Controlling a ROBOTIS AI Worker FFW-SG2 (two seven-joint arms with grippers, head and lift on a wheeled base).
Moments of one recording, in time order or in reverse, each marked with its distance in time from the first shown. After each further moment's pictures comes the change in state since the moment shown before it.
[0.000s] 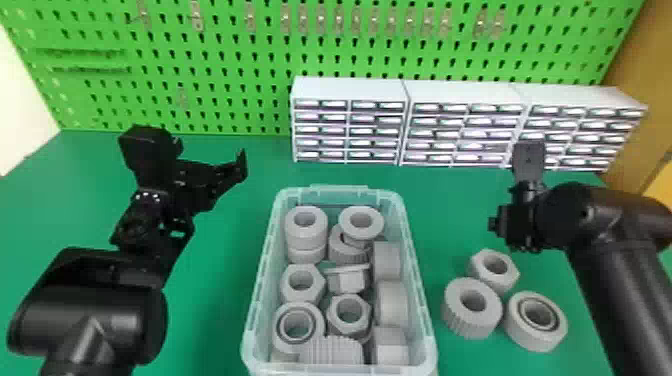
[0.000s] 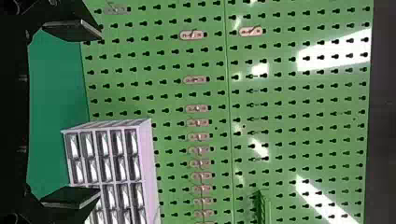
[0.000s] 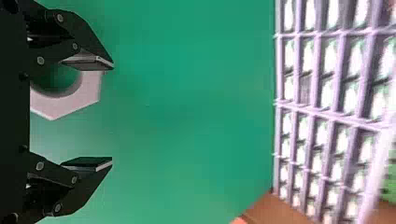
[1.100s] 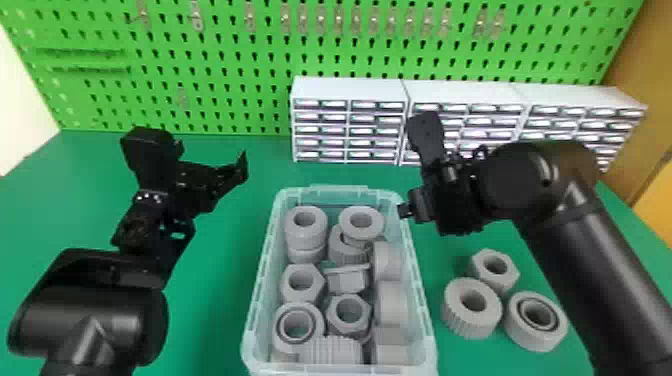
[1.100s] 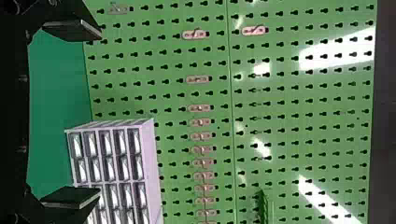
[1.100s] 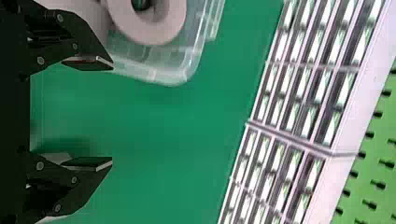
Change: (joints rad) left arm 0.002 0.000 -0.002 0.000 -0.003 0.007 0.000; right arm -0.108 -0.020 0.339 -0.184 -0.295 0.212 0.002
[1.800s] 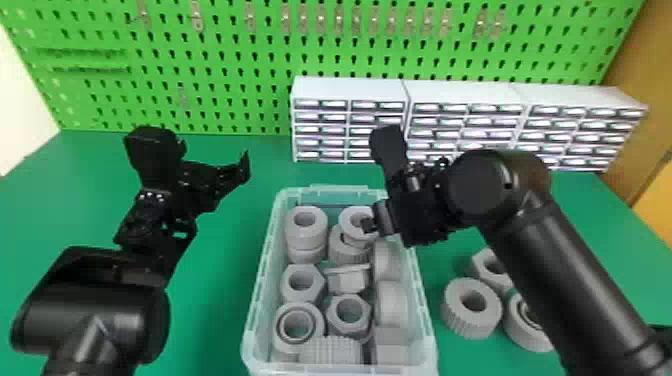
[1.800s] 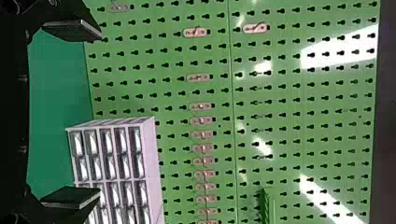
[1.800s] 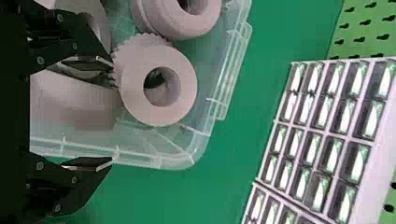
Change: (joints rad) left arm -0.006 0.000 -0.007 0.003 0.000 0.007 0.000; right arm -0.021 0.060 0.075 0.087 -0.089 -0.032 0.000
